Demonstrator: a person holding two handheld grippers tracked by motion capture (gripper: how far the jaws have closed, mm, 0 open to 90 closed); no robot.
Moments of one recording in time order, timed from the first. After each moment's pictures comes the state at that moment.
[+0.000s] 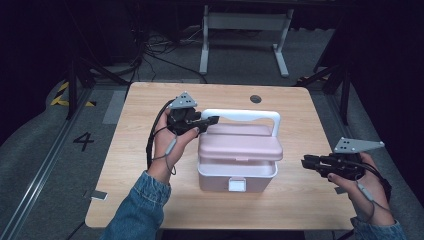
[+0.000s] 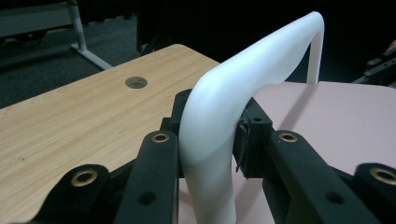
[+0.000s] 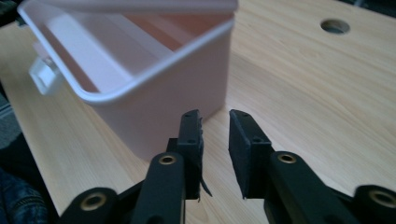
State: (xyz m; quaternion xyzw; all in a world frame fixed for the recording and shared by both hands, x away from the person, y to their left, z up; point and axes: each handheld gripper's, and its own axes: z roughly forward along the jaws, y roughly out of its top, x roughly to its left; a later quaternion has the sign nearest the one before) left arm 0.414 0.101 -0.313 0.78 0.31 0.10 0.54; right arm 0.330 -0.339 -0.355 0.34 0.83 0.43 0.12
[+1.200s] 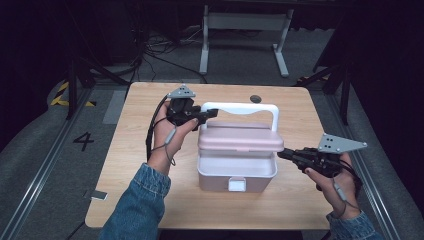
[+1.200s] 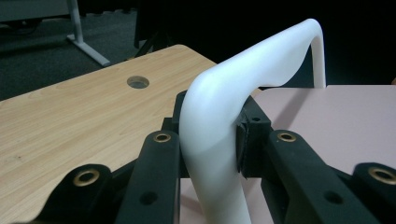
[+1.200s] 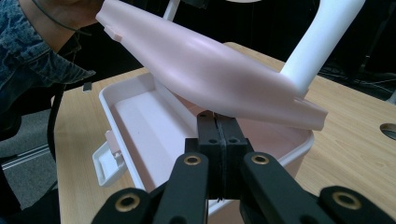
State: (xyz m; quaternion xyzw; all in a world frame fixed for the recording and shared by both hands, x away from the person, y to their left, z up) left arm 0.433 0.104 -0.311 0.77 0.32 0.08 0.54; right arm 0.334 -0.281 -0.347 0.24 0.78 0.56 0.14
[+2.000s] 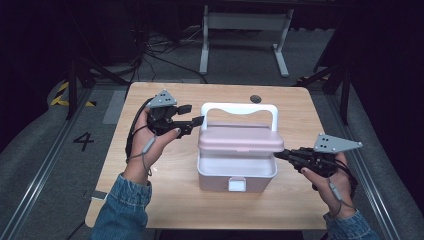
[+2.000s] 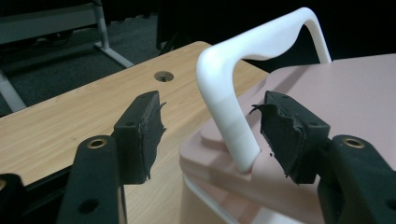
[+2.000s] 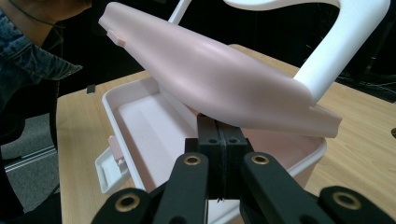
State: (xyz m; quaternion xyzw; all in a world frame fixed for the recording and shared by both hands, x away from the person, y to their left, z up) left arm 0.399 0.149 -0.303 0.78 0.32 0.13 0.52; right arm 0.336 -0.273 -0.350 0.24 0.78 0.57 0.13
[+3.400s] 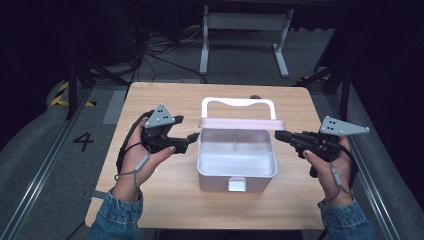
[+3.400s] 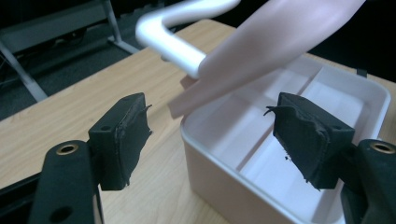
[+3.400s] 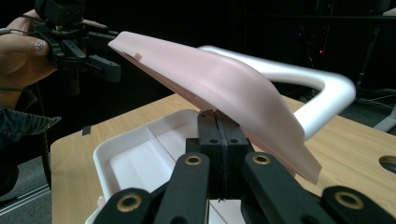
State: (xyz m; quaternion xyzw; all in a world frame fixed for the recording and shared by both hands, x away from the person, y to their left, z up) left arm 0.369 0.147 -0.306 0.81 0.29 0.17 0.48; right arm 0.357 -0.271 -0.320 0.26 0.74 0.61 0.13
